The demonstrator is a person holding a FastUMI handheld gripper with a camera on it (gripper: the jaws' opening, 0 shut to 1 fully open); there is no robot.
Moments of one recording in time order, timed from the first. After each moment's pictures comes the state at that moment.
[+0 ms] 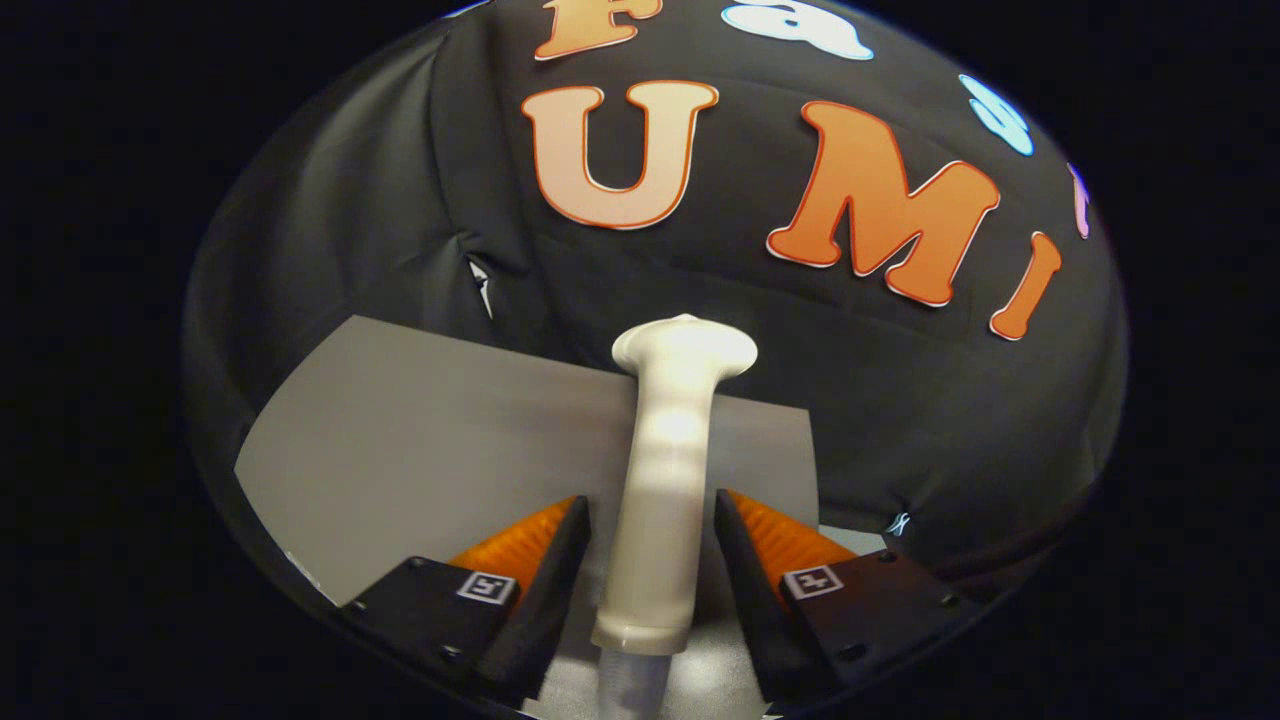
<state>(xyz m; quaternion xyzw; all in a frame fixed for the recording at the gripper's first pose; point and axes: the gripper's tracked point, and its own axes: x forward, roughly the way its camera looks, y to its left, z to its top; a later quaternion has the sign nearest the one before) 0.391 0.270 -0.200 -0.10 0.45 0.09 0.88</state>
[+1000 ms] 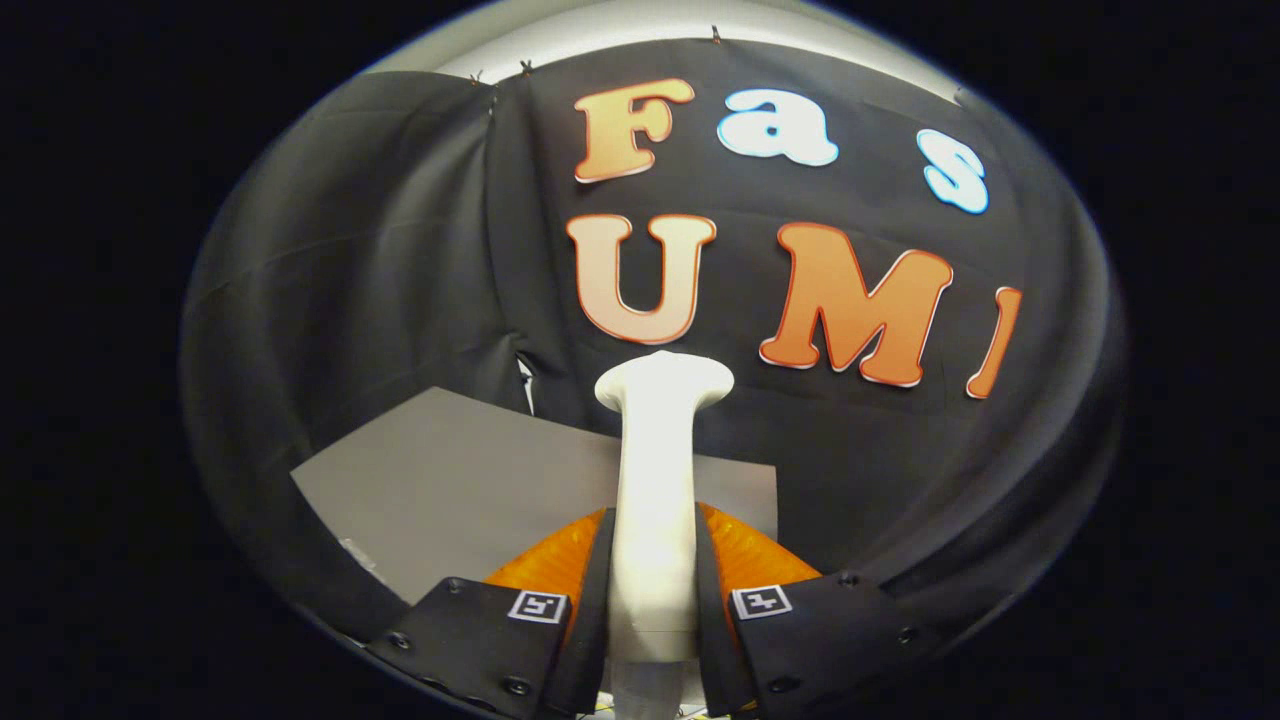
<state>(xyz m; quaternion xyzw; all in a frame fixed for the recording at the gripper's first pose) 0.315 0.271 -0.078 -0.07 0.26 0.15 0.95</state>
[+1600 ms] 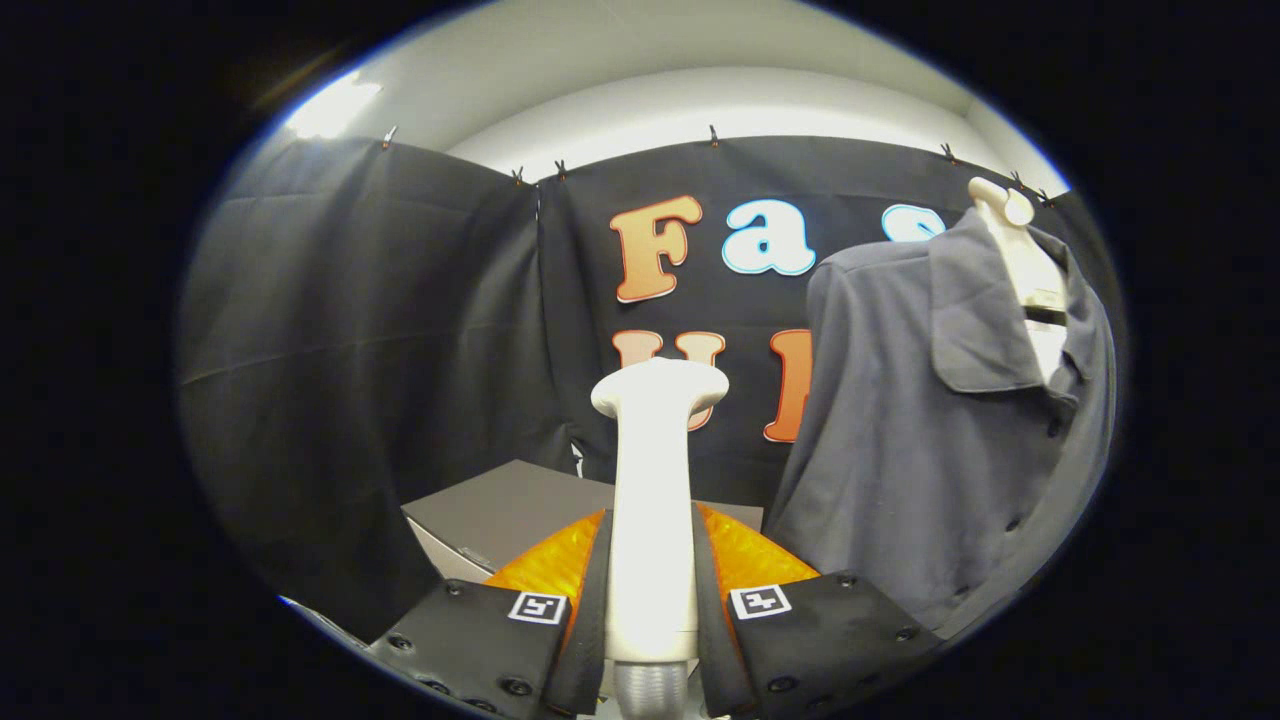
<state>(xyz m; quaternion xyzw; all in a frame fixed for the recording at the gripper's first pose) 0.172 0.228 0.041 -0.03 0.13 0.20 0.97</state>
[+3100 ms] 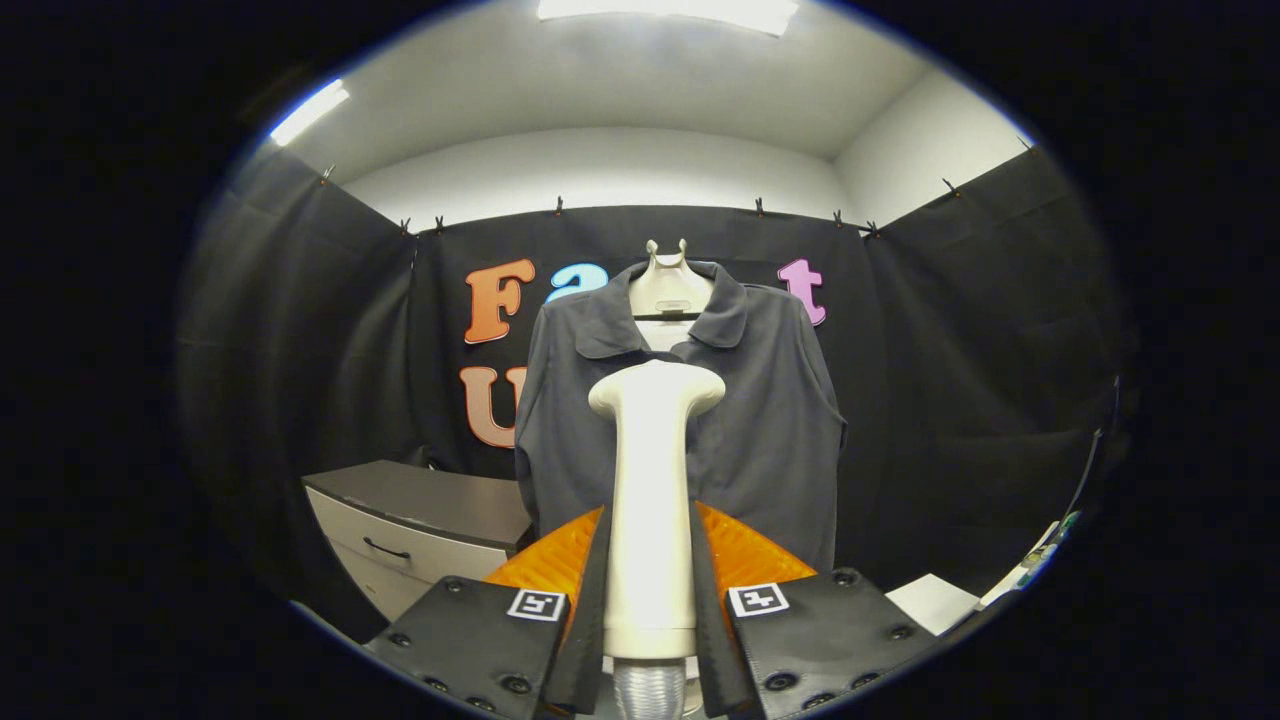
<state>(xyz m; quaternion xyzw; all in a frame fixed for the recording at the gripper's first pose) 0.006 -0.006 0.030 -0.02 0.03 -0.01 1.00</state>
